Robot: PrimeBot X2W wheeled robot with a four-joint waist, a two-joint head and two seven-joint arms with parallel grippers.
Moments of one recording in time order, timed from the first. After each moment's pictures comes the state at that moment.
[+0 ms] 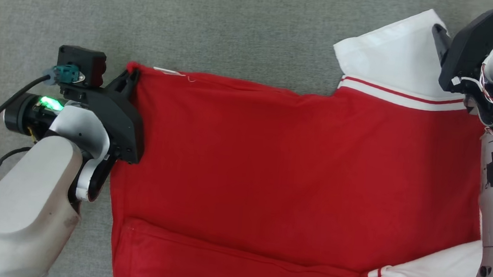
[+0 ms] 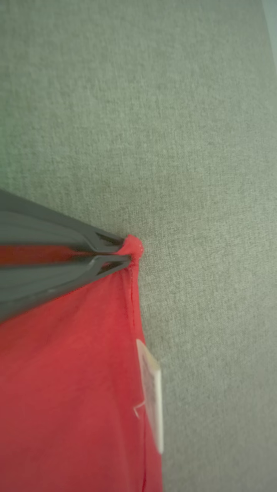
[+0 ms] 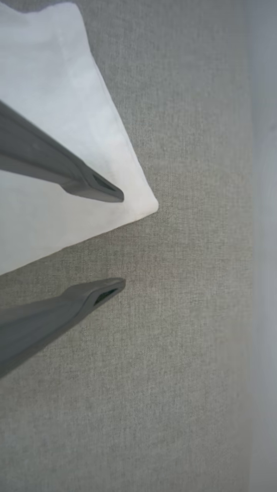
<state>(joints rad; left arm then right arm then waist) -0.80 0.38 -0.56 0.38 -0.59 0.14 0.24 -1.03 -0.16 -0.11 0.59 0.08 0.13 0.68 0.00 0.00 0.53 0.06</state>
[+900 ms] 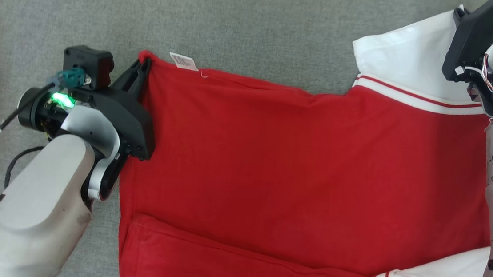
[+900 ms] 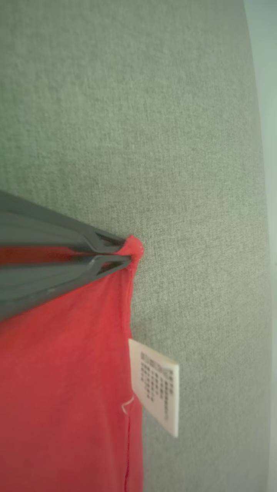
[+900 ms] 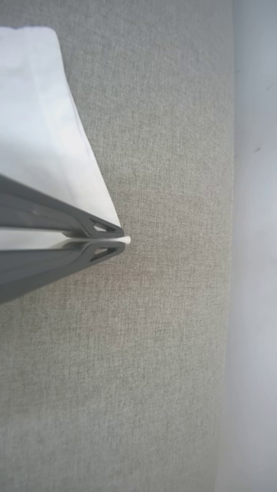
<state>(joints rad) -0.82 0.34 -0.56 0.42 -0.60 0.13 0.10 -1.08 -0.20 -0.04 0.66 0.09 0.13 0.62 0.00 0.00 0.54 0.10</state>
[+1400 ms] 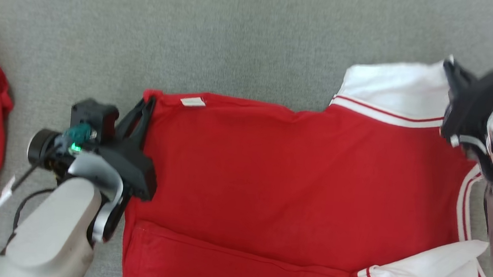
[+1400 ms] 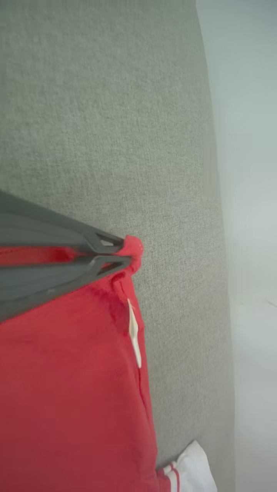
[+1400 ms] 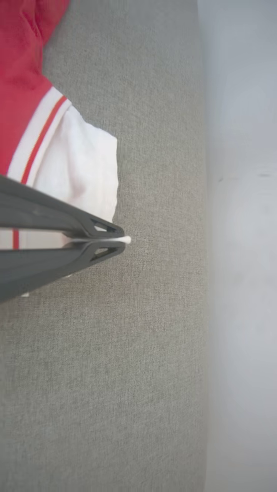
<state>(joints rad) -0.70 0.34 -0.59 0.42 -0.58 0.11 -0.07 -0.81 -0.28 0.03 0.42 0.33 0.13 0.55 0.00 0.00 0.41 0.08</state>
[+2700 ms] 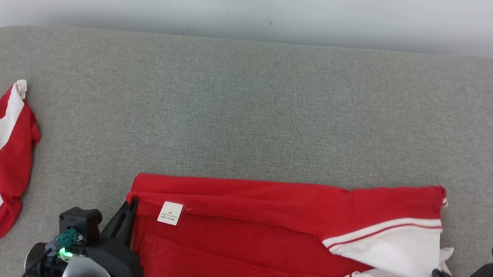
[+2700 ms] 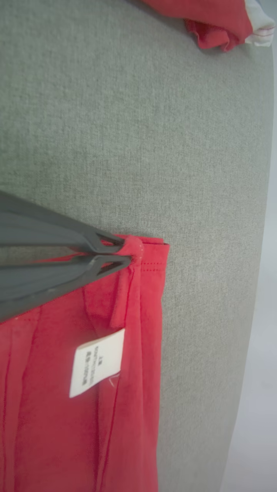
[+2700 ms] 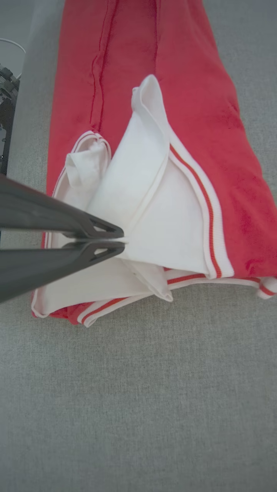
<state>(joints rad) -0.34 0.35 -0.57 0.40 -0.67 0.18 -0.21 0.05 -0.11 -0.25 -0.34 0.39 0.13 1.10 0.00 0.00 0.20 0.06</state>
